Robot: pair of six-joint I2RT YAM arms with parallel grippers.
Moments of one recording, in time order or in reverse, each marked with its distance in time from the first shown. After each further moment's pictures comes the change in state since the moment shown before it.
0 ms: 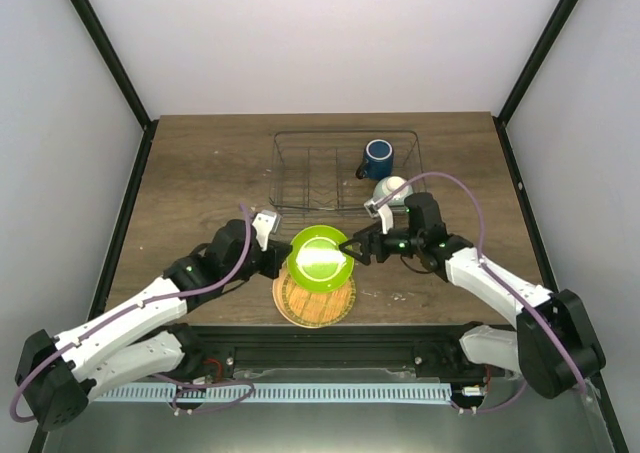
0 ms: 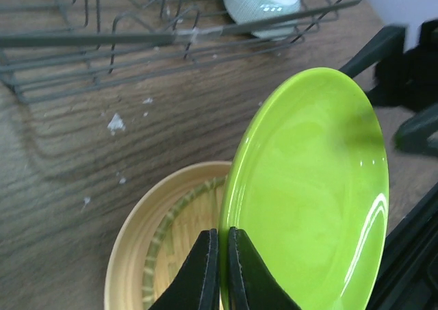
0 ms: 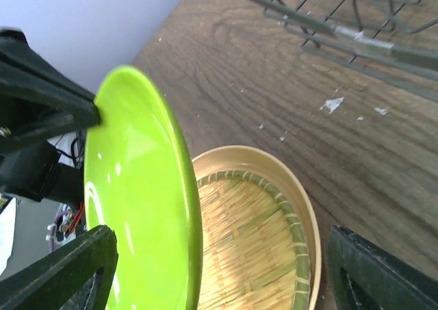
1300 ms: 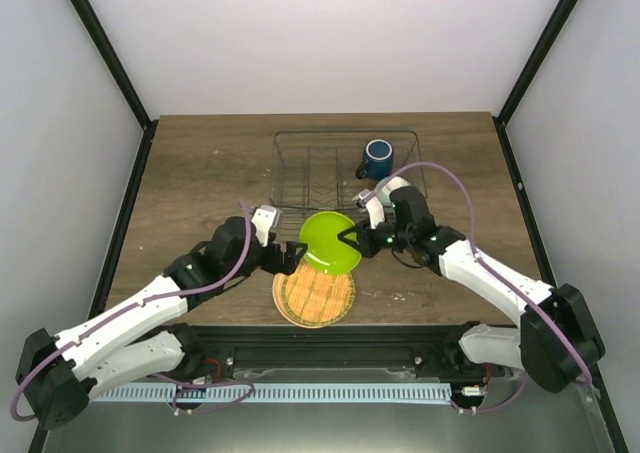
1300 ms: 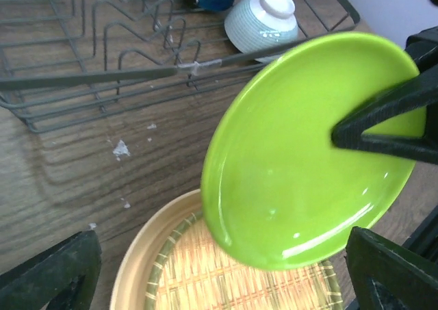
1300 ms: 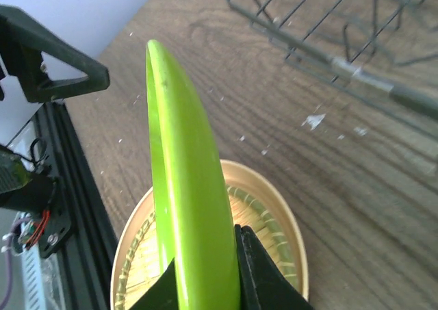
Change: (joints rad) left arm 0.002 0.042 0.034 0.057 -0.021 0.022; right arm 0.120 0.054 0.089 -0.060 0.164 -0.011
